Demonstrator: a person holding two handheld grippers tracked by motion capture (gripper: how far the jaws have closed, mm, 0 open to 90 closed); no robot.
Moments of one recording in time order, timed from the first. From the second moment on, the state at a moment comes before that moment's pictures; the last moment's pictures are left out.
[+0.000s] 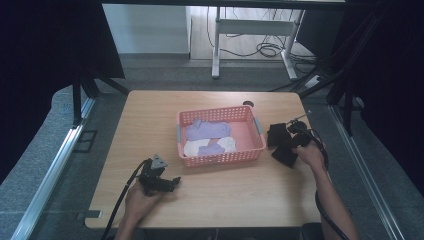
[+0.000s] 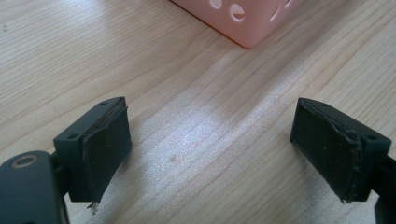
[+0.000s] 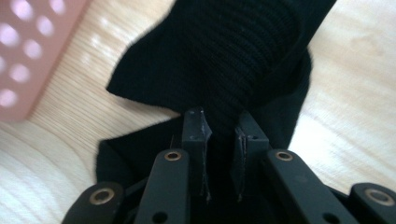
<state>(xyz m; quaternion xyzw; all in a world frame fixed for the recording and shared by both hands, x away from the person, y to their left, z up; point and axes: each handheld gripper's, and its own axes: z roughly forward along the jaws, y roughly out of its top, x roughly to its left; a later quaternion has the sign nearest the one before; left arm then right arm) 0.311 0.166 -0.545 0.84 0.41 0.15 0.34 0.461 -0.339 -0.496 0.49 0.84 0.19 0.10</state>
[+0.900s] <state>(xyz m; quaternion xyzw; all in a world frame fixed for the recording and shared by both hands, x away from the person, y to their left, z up) 0.311 0.165 -0.545 0.84 0.41 0.15 0.34 0.437 -0.334 -0.452 0.45 0.85 0.24 0.16</state>
